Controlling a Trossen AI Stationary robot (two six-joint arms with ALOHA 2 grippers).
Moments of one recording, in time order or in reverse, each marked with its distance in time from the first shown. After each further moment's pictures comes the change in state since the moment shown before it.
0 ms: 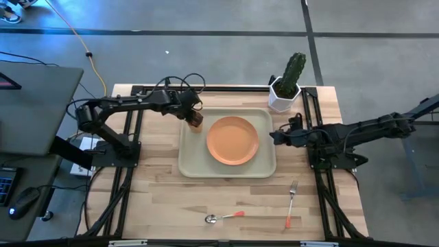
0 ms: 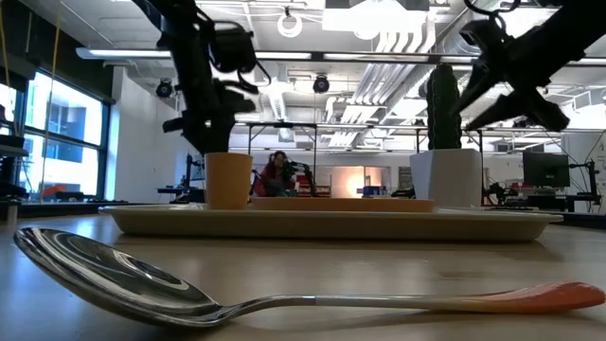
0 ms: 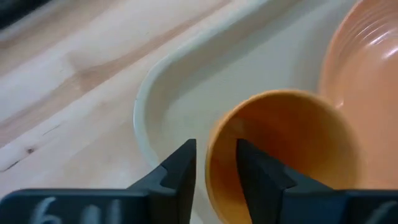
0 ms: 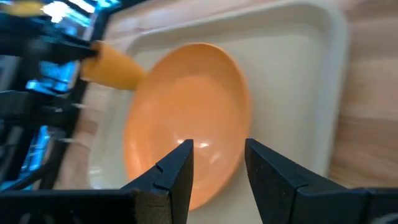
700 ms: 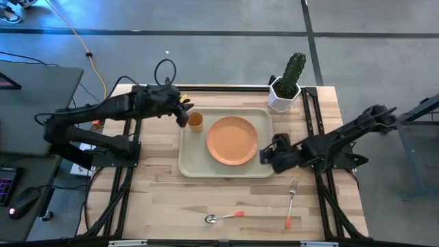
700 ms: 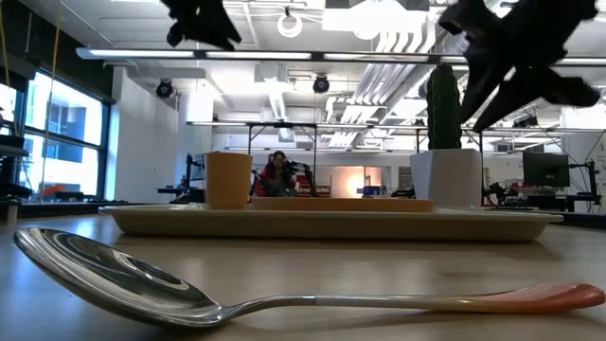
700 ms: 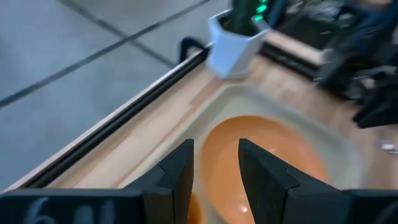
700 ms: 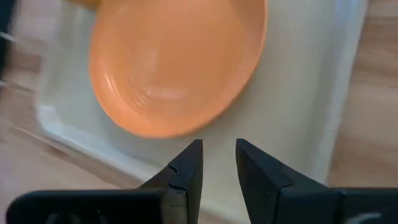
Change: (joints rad) left arm -0.226 -0.449 0.027 0.176 -0.130 0.221; right arm 0.259 0.479 0.336 -0.261 -0.033 0.318
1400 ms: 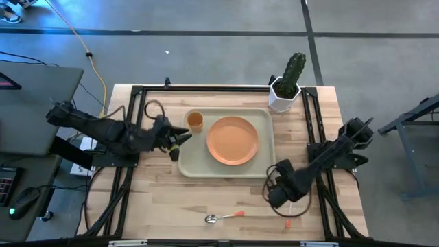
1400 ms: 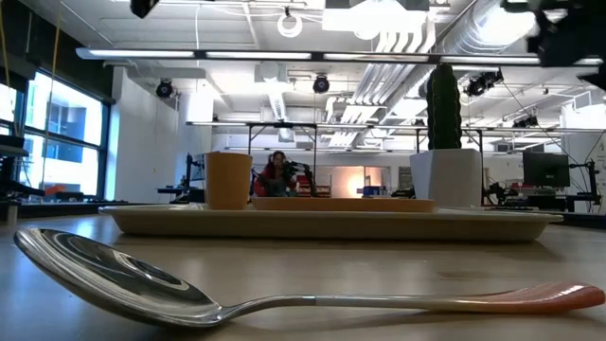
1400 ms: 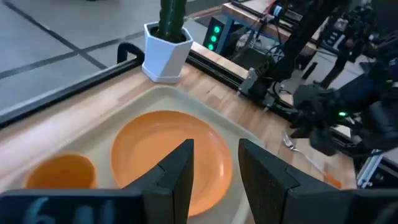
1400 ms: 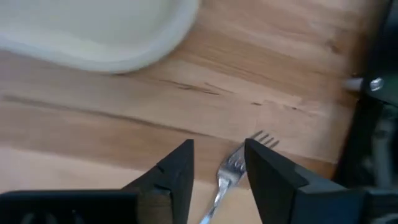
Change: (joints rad) left arm -0.582 -0.064 -0.132 0.124 -0.417 -0.352; right arm 0.270 0.394 0.260 -0.479 -0.392 0.270
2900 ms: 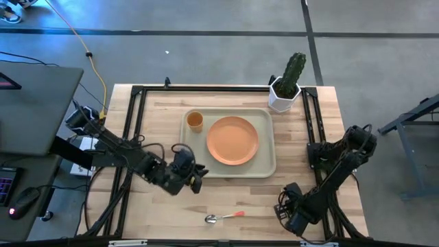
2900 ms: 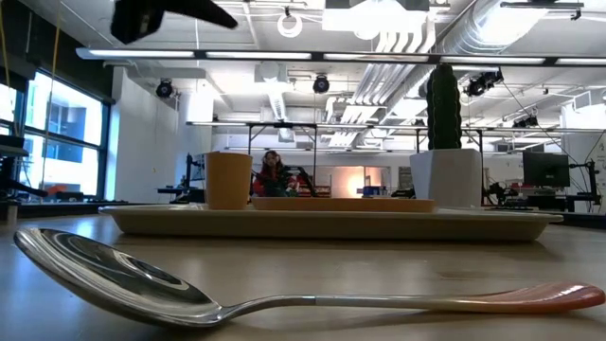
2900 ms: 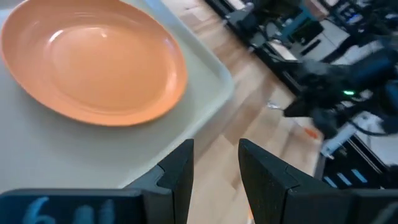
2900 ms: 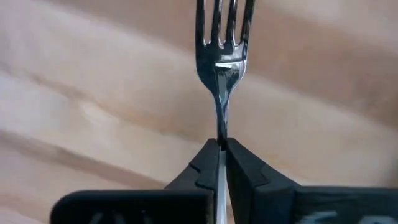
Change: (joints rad) left arm -0.176 0.438 0.090 0.066 0.015 -0.516; right arm 0.286 0.071 -0.080 0.355 -0.003 0.223
